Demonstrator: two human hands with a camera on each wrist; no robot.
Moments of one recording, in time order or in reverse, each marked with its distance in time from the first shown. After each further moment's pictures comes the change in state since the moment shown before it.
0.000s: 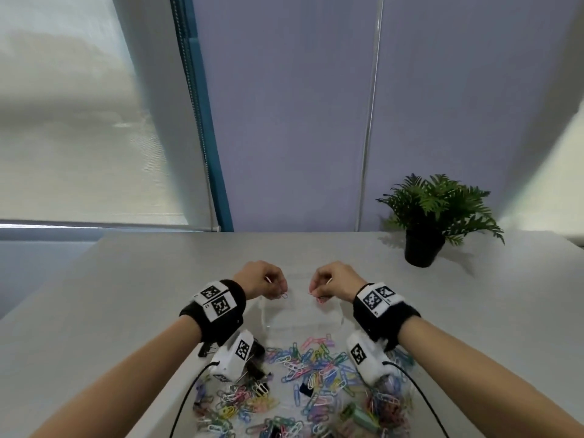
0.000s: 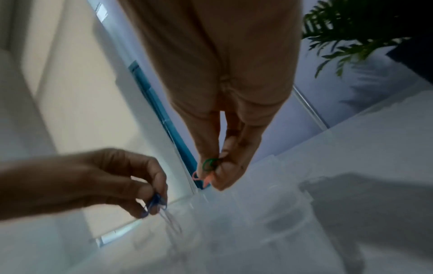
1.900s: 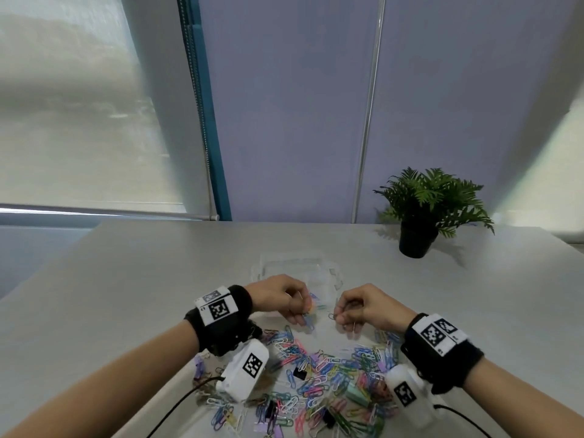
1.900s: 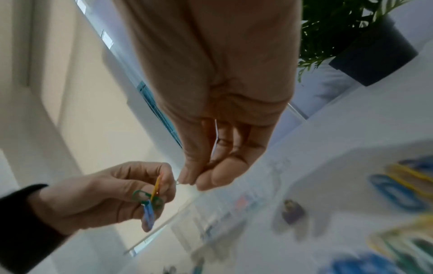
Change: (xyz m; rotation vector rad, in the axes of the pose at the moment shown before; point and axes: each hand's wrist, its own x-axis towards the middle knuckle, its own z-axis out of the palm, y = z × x) left_hand -0.038 0.034 0.043 -0.202 -0.327 0.040; right_hand -0.084 0.034 -0.009 0.031 -0.154 -0.034
